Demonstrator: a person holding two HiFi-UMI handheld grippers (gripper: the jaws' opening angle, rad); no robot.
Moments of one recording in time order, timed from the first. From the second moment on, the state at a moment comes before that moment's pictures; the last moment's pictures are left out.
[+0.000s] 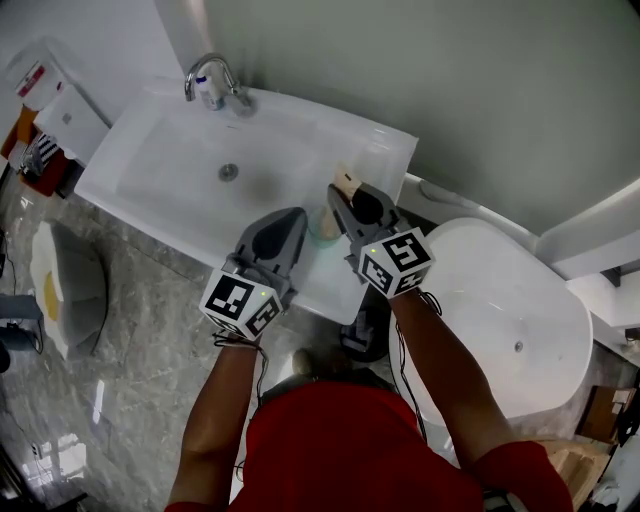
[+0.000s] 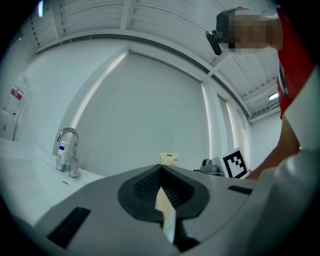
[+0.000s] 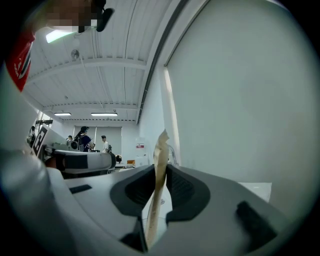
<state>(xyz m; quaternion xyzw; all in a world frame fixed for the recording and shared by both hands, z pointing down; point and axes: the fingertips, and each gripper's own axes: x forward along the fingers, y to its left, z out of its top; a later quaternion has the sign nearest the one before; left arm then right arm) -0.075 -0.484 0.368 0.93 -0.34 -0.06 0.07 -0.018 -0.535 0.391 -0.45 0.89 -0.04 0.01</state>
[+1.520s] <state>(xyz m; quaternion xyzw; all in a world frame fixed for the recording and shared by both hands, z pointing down) -0.077 -0.433 0.333 0.94 -0.32 -0.08 0.05 -0.029 -0.426 0.343 -0.37 0.93 -0.02 0.02</state>
